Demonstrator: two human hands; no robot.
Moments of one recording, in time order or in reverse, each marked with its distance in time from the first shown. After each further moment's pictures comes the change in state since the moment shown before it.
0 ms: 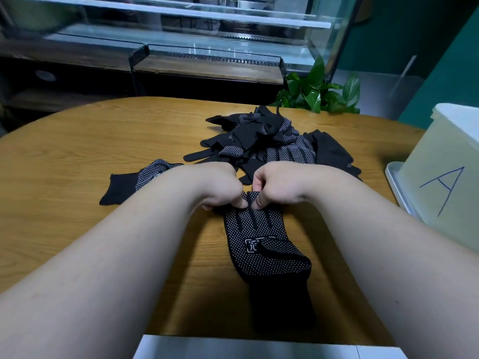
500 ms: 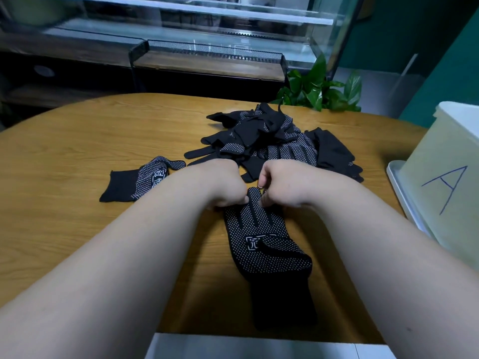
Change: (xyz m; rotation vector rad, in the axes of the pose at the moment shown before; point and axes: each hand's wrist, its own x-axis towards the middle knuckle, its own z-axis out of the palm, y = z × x) left_hand -0.005 0.010 0.002 0.124 0.065 -0.054; right_hand -0.016 -0.001 0.004 0.004 0.131 0.054
